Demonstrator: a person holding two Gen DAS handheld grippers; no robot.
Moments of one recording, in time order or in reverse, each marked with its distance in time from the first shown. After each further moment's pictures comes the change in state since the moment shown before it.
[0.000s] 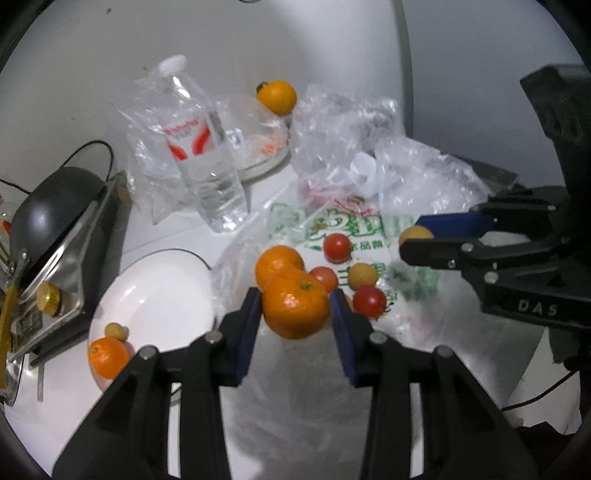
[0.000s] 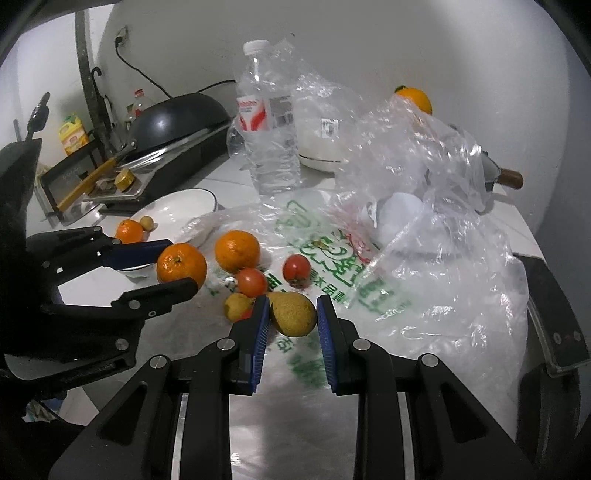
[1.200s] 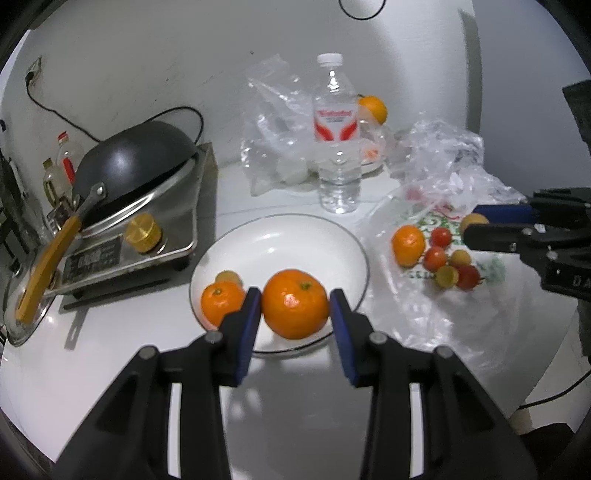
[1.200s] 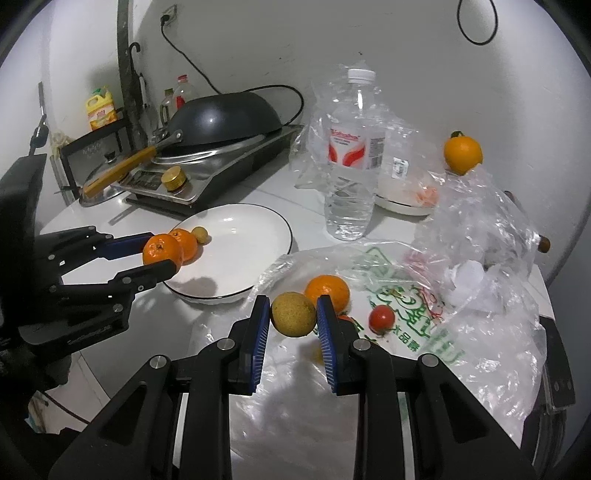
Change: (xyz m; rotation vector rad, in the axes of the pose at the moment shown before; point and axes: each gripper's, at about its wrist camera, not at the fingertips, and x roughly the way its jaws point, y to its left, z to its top) left arm -0.040 0.107 -0.054 -0.187 -0.035 0.133; right arm 0.012 0.091 0.036 -0.148 -0.001 0.017
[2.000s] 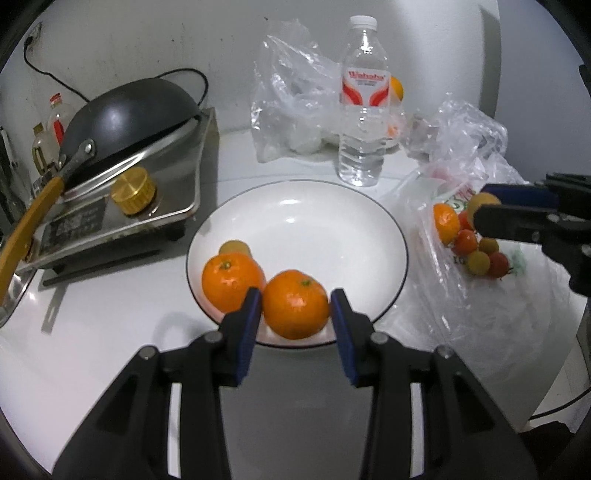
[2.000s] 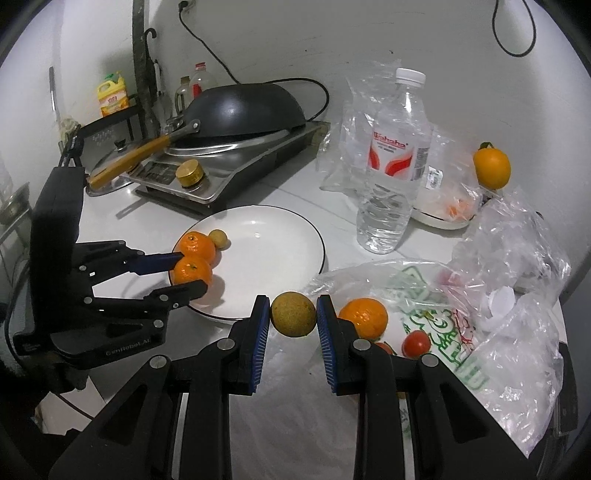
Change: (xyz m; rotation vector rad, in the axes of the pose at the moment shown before) left arm 0.039 0.024 -0.012 -0.057 0.083 -0.043; right arm 0.027 0.027 0.018 -0.058 0.019 0.032
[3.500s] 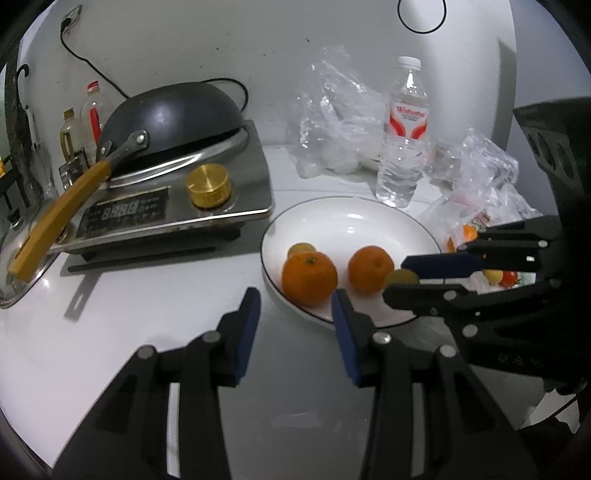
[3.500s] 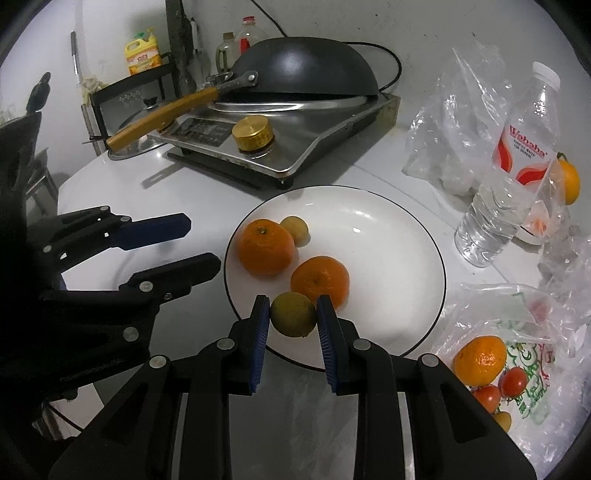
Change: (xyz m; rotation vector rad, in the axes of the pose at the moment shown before) left arm -0.029 0.055 -0.016 -0.080 -0.085 0.018; right arm 0.078 0.068 0.023 -0.075 0.124 0.115
